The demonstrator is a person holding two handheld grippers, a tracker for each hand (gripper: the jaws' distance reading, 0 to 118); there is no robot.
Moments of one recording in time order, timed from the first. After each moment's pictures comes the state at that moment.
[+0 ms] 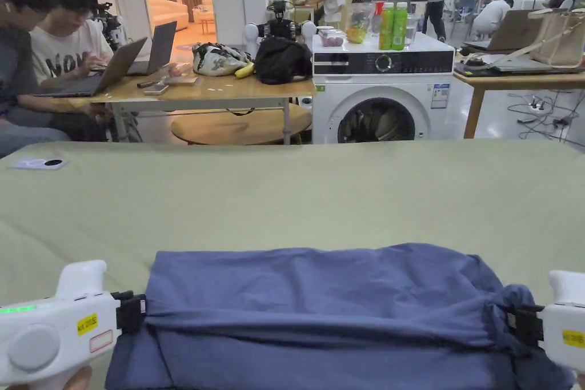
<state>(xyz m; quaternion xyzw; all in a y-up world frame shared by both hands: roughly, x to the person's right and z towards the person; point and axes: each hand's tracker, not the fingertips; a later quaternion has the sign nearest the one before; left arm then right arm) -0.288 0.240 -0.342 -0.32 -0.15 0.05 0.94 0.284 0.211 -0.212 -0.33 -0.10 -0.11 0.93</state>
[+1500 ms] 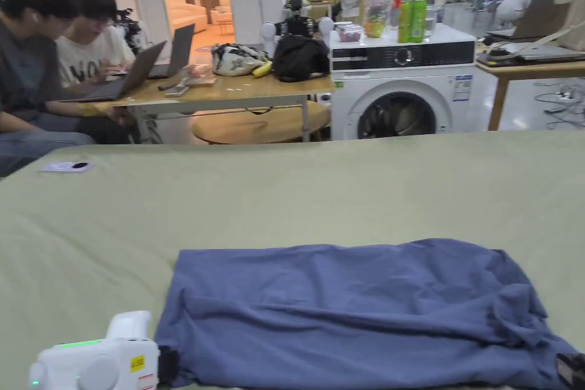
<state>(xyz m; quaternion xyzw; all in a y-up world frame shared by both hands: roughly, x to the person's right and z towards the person) -0.288 0.168 -0.335 -0.43 -0.11 0.01 0.90 0.244 0.214 -0.101 -0.29 -0.08 -0.07 0.95</state>
